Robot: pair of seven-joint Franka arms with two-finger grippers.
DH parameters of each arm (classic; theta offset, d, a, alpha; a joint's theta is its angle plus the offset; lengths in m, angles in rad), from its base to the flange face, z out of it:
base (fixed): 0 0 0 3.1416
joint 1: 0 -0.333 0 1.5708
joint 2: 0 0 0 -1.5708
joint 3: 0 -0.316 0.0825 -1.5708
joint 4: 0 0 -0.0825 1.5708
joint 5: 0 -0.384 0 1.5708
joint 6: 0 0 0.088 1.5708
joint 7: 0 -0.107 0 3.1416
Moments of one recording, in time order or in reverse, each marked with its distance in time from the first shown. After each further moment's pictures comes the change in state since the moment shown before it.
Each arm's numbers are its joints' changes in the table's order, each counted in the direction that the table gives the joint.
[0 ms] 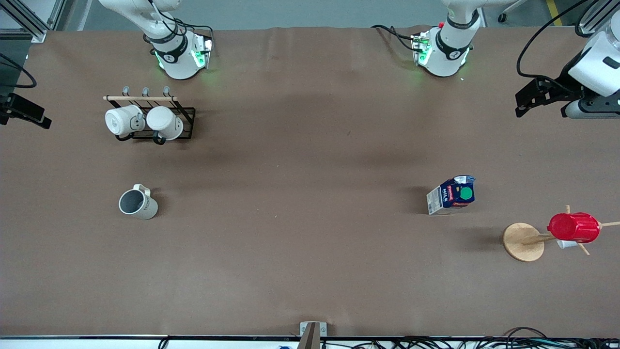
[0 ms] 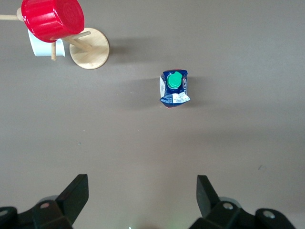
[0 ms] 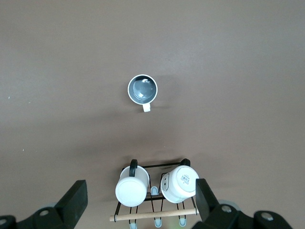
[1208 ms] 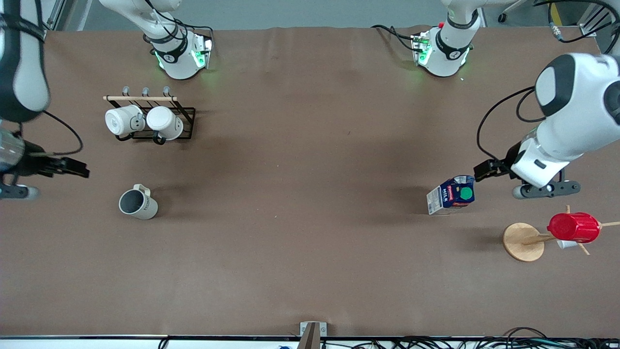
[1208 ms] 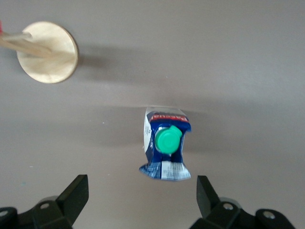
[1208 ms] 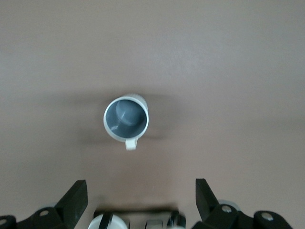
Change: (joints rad) left arm 0.005 0.268 0.007 -0.195 0.021 -0.457 0.160; right arm 0.018 0.192 0.020 -0.297 0.000 -0.480 0.135
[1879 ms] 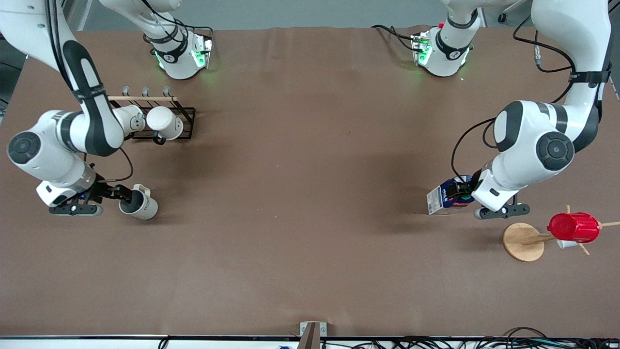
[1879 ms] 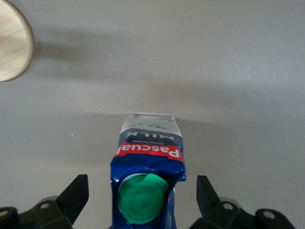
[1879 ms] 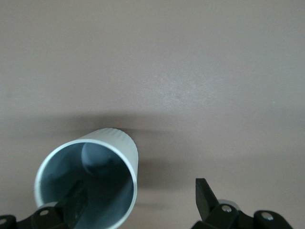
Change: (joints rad) left arm 0.041 0.160 0.008 -0.019 -0.032 -0.137 0.032; right arm 0.000 0.174 -0.001 -0.292 0.000 -0.619 0.019
